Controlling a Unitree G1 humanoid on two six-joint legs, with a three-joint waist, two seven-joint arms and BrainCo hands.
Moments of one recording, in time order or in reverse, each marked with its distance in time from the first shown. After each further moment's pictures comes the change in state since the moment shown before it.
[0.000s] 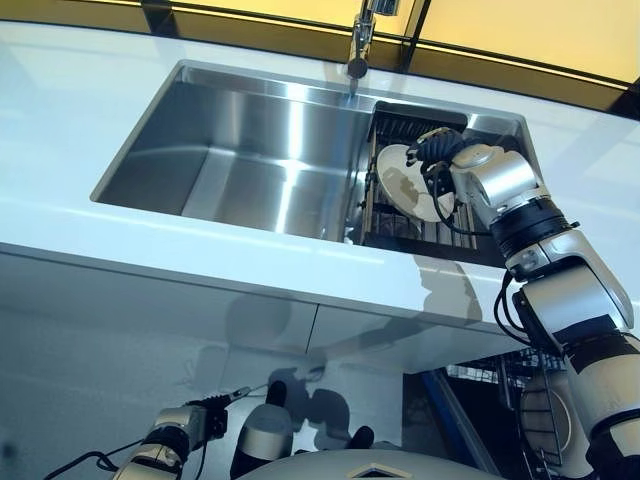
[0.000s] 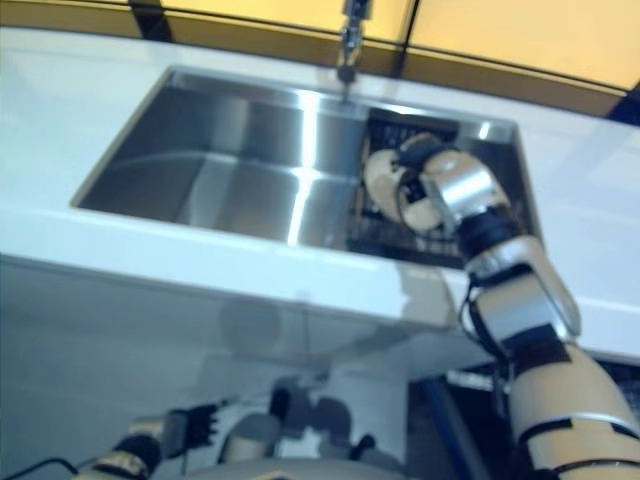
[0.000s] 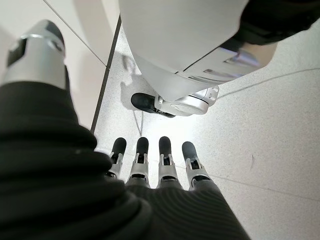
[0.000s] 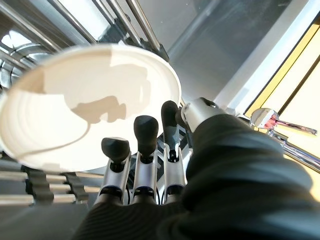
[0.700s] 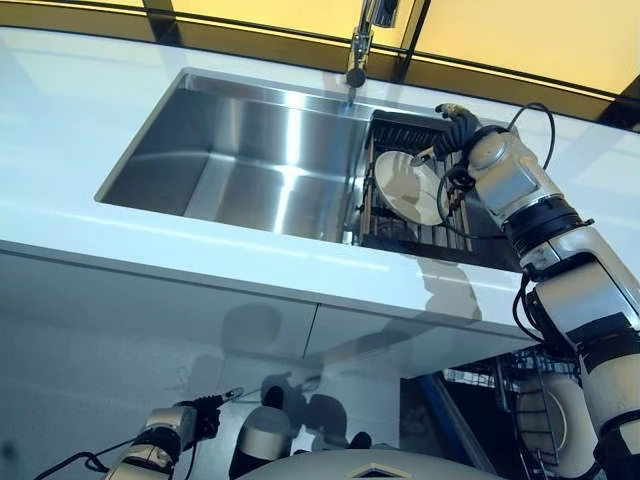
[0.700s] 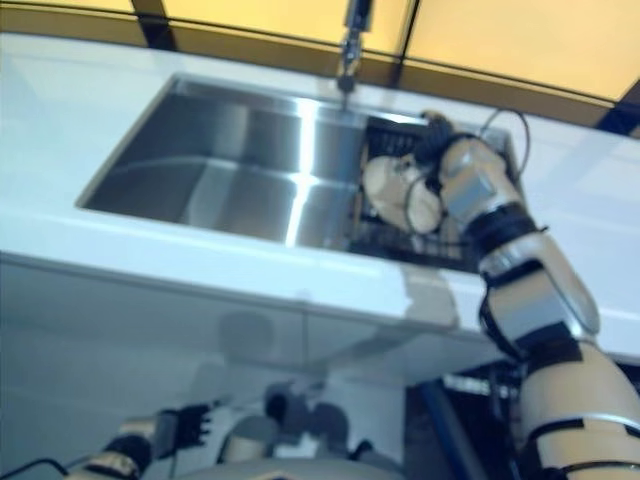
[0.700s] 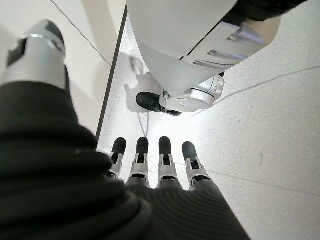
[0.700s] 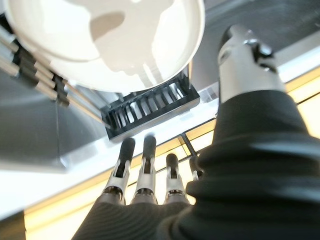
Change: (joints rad) left arm 0.003 0.039 -0.002 0.009 0.039 -0.024 -0.053; right arm 0.001 -0.052 0.121 0.072 -0.471 -0.258 0.148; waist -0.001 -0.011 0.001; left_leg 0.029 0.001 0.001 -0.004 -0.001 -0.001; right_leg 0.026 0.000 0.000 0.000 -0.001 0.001
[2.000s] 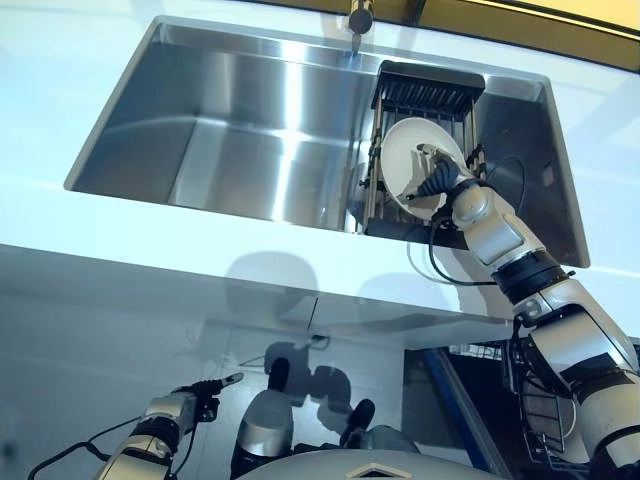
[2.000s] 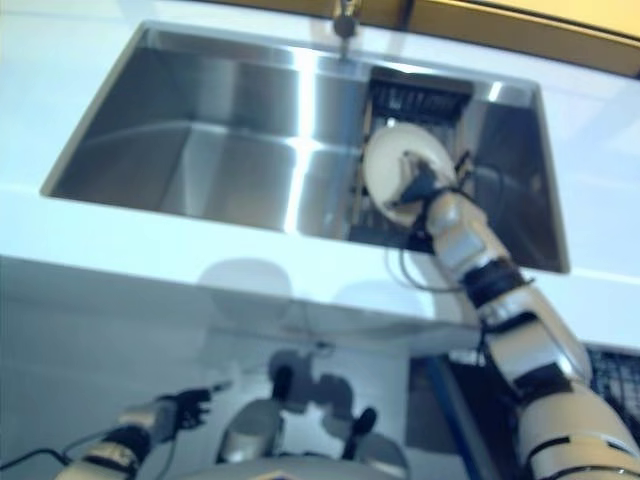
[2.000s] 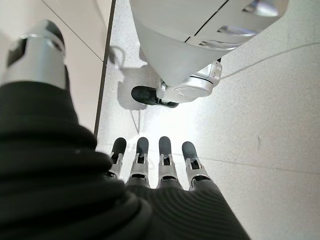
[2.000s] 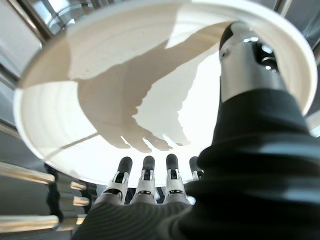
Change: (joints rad) left arm -0.034 0.016 -0.014 -0.020 0.019 -0.053 0.000; right arm 0.289 0.006 -0.090 -0.274 0.018 -0.024 -0.064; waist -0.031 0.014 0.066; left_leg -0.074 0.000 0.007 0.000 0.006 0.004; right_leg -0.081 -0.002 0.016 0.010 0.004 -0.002
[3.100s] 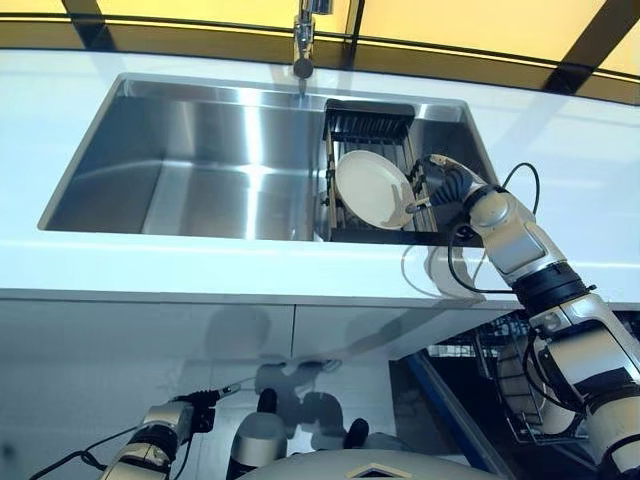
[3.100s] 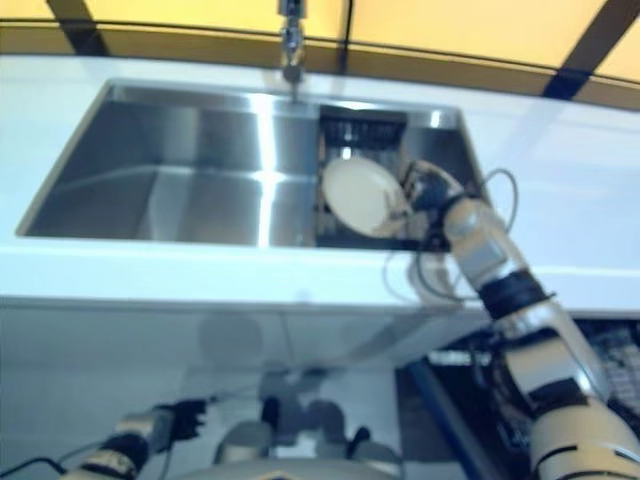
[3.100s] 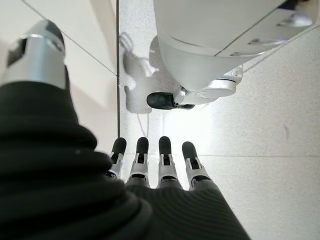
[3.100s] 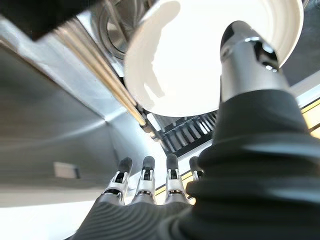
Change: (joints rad) left arm 0.033 -0.003 0.018 0.001 0.039 0.021 -0.006; right arm 0.079 -0.045 -0.069 -0.072 -0.018 0.010 0.112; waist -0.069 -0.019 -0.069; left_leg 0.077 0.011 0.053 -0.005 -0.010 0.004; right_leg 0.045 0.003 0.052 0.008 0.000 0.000
